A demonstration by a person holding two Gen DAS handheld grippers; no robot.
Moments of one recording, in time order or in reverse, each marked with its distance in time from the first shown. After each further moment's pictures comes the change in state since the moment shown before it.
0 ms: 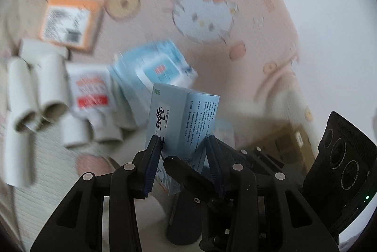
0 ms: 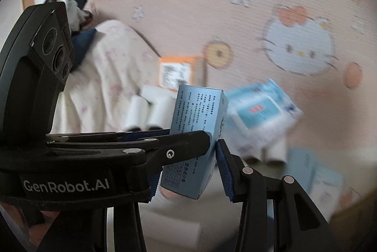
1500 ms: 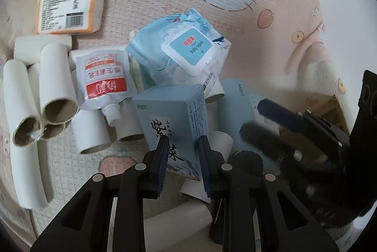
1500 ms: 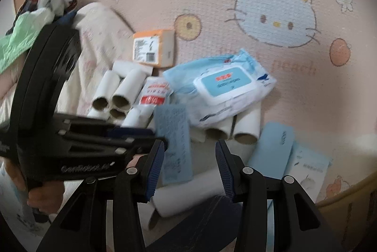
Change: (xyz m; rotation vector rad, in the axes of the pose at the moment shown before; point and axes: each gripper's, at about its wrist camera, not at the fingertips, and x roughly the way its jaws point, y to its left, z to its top) left arm 0.033 0.030 -0.001 0.085 0.101 0.166; right arm 0.009 -0.040 -0.021 -0.007 0.078 -0.038
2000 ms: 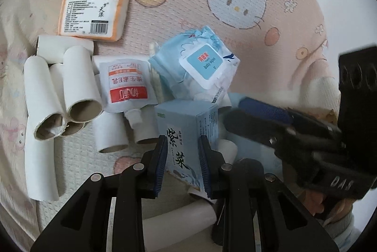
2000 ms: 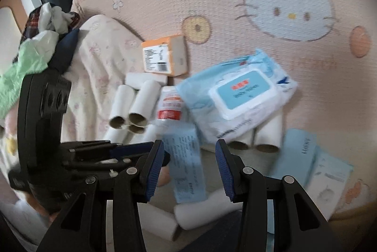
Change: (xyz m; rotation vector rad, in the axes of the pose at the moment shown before) left arm -0.021 0.013 -0.003 -0.047 -0.059 0.022; right arm 0.018 -0.004 0.032 0.104 0.067 0.189
